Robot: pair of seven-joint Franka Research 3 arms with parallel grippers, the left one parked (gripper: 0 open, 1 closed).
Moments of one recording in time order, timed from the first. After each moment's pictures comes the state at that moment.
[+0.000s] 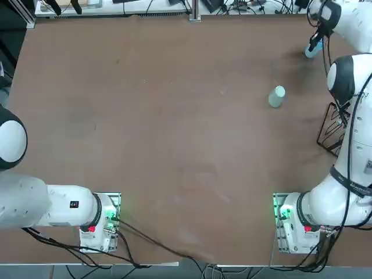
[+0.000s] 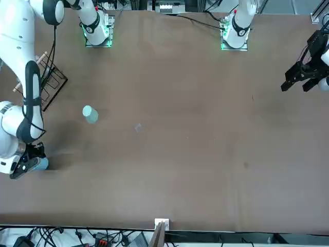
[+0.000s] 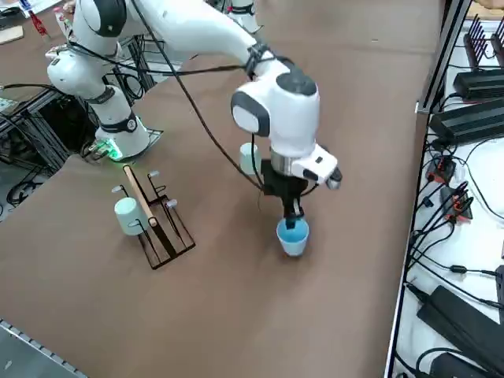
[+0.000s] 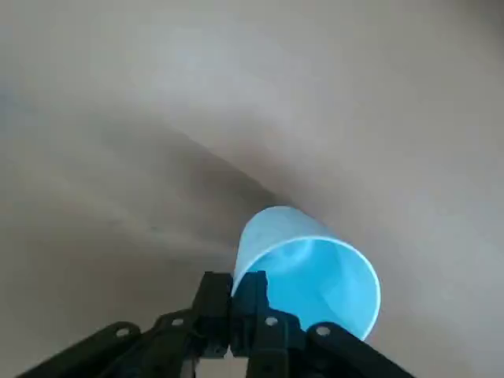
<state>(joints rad) 0.06 0.76 -0.38 -1.35 0.18 2.06 -0.89</state>
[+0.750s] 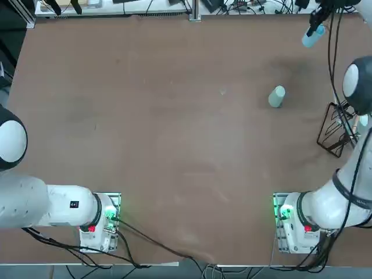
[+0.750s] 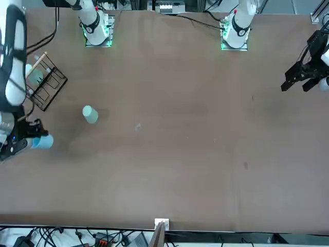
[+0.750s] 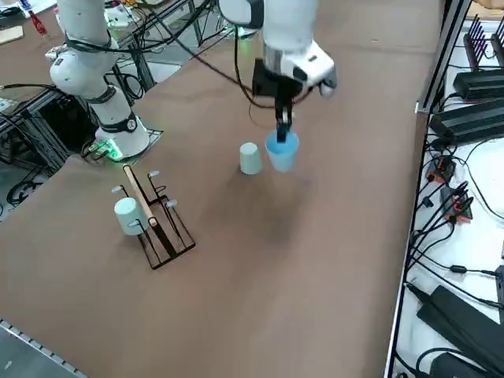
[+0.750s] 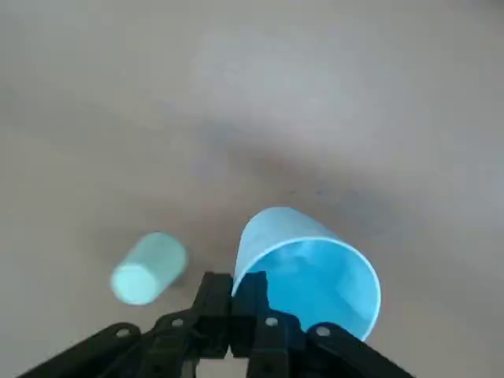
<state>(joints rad) 0.21 0.42 -0.38 -1.46 0.18 1.73 -0.55</state>
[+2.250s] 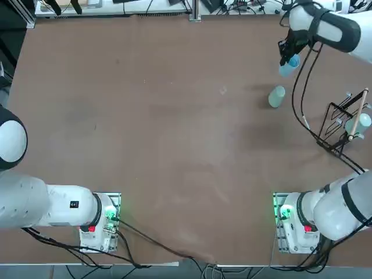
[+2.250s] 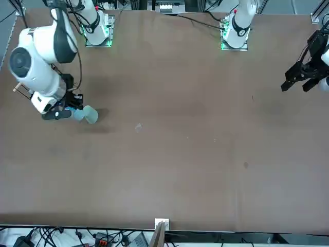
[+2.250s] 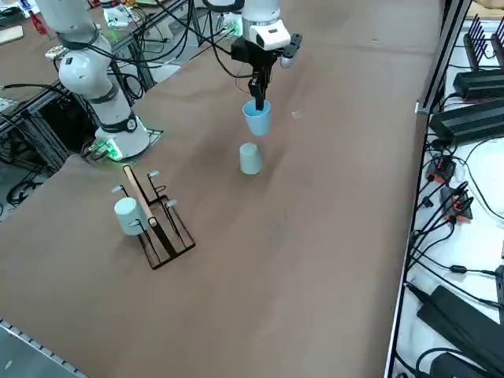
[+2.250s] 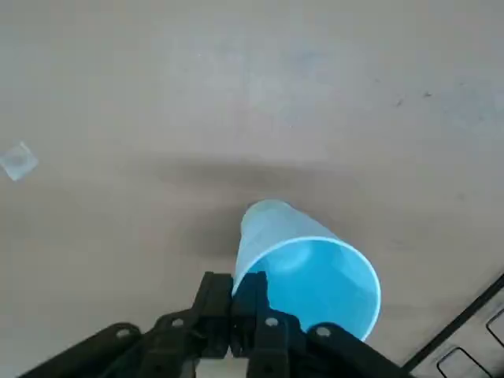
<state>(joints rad) 0.51 0.07 -0.35 -2.05 -0.01 2.03 0.06</state>
